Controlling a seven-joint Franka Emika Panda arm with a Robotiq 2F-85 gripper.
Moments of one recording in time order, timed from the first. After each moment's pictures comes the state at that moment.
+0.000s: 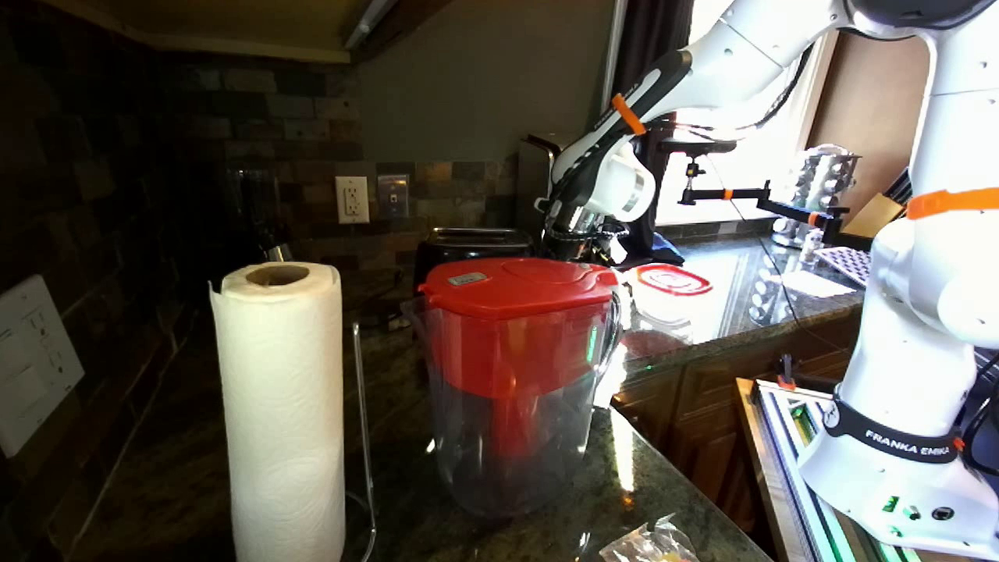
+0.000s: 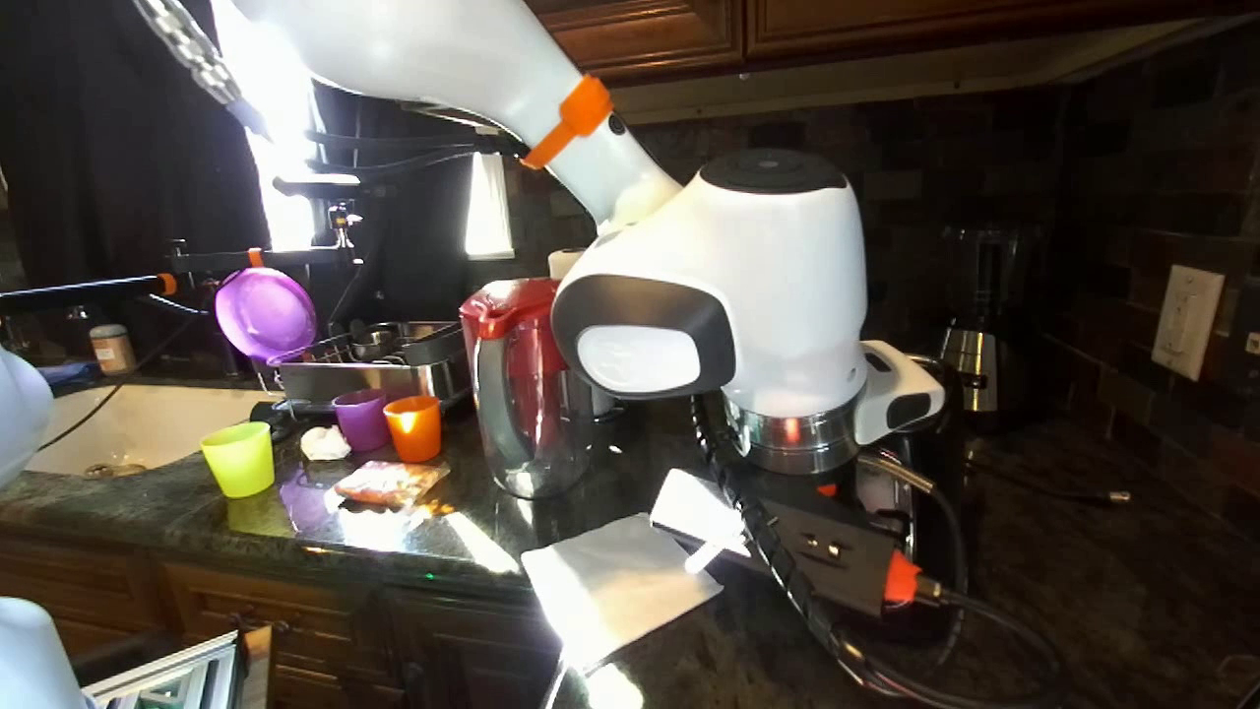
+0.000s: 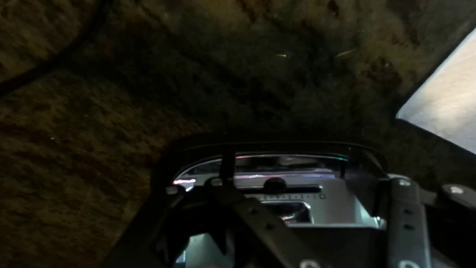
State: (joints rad) arm -0.10 0.11 -0.22 -2.38 0.61 2.69 -1.26
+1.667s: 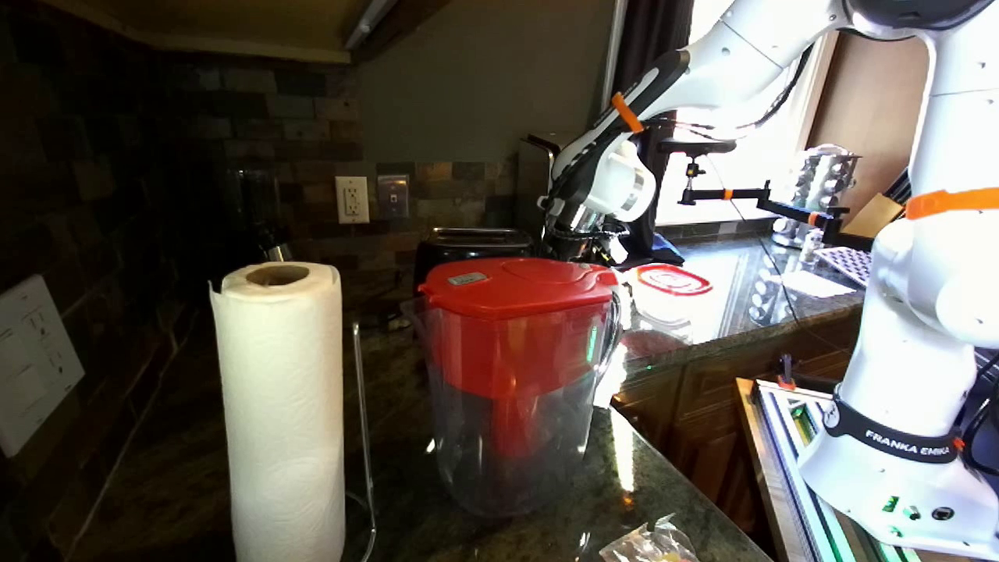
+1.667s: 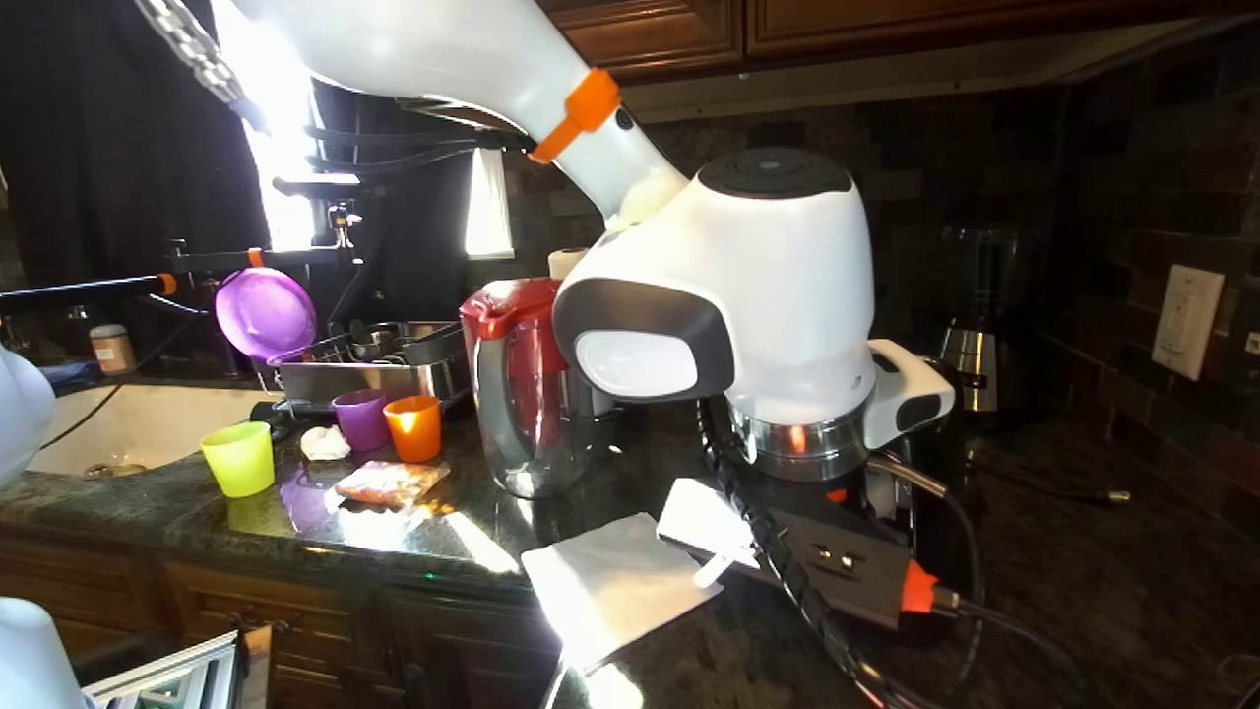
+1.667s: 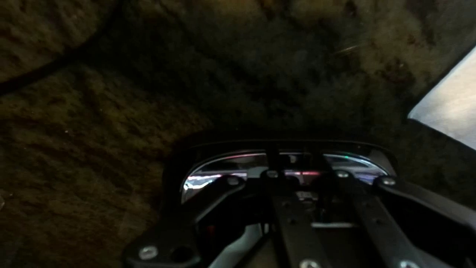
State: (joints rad) arm -0.11 0.11 -0.22 -2.38 0.67 2.70 -1.34
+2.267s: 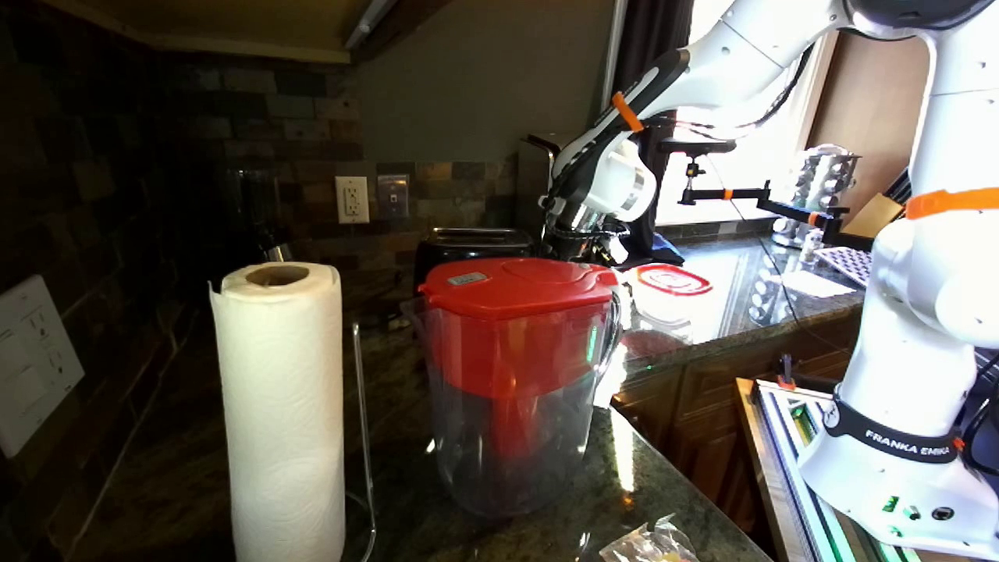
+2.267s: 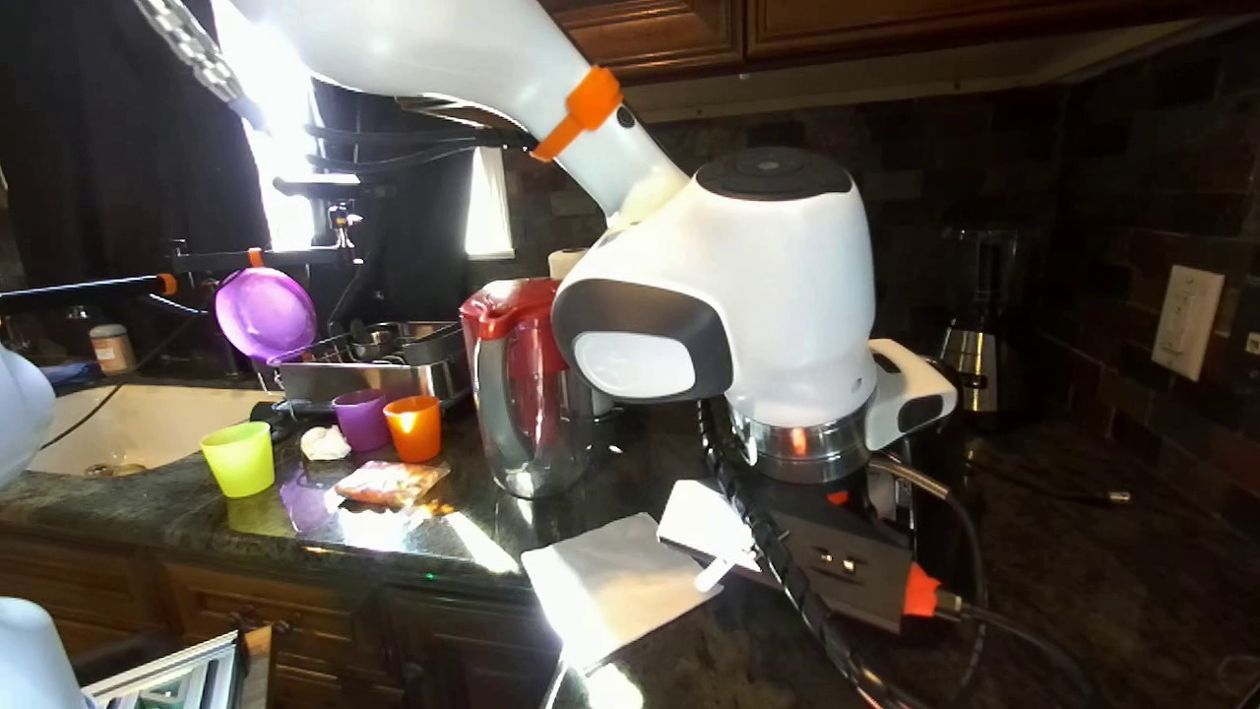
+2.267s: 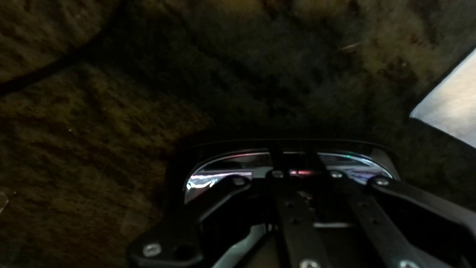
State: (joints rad) arm -0.12 0.11 -0.22 -2.38 0.69 2.71 -1.36
